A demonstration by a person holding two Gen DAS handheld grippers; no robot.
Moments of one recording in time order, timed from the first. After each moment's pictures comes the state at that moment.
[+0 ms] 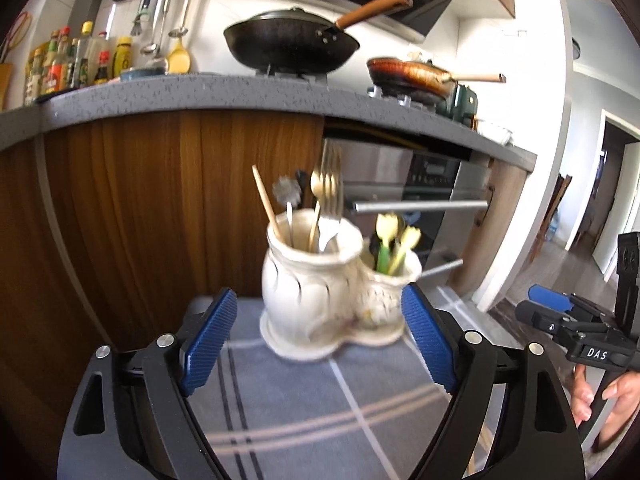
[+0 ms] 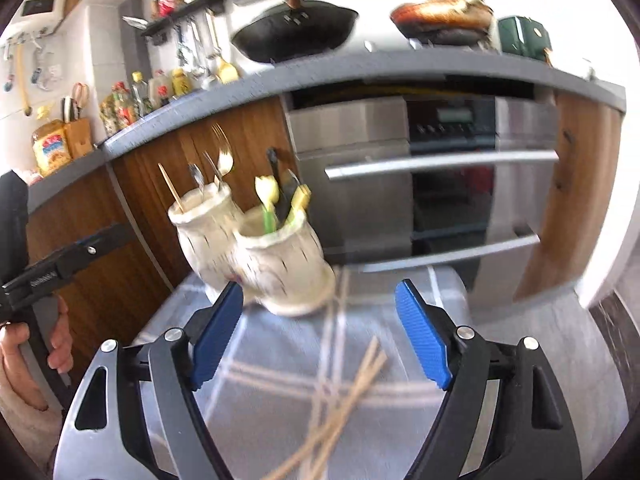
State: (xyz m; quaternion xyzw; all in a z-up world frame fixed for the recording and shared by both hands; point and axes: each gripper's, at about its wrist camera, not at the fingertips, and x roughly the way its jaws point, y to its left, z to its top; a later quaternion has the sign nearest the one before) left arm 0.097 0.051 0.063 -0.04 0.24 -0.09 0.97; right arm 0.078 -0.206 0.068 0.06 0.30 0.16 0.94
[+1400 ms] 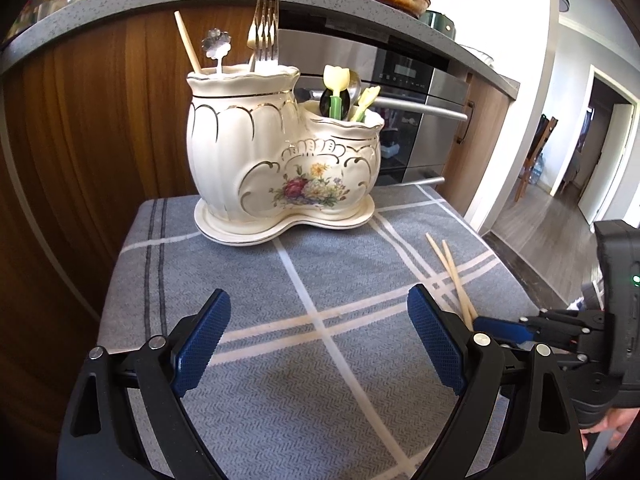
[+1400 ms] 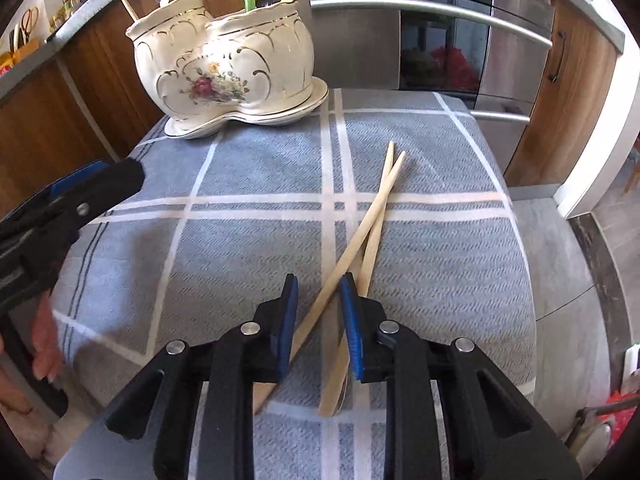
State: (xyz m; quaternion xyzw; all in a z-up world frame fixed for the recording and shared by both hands) left arm 0.089 0.007 -0.027 -0.02 0.33 -0.14 0.93; right arm 0.053 -0.156 -0.037 0.01 0.48 0.10 0.87
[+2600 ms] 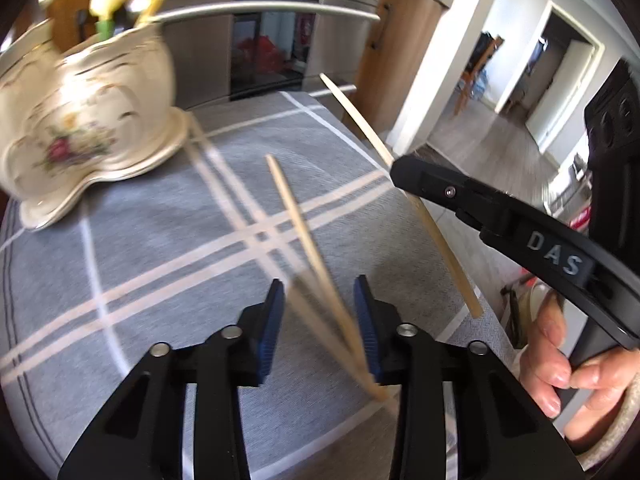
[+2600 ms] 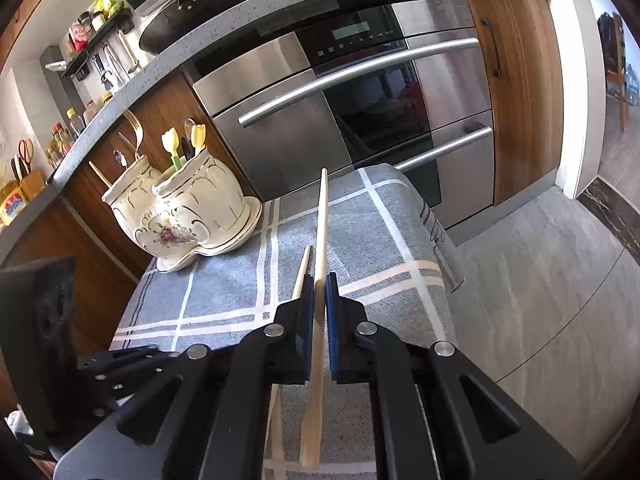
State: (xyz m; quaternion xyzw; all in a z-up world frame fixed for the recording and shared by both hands) left arm 0.105 -0.131 -0.055 0.04 0.46 -0.27 0.84; right arm 0.059 -0.259 -0.009 0.18 0.35 0.09 0.91
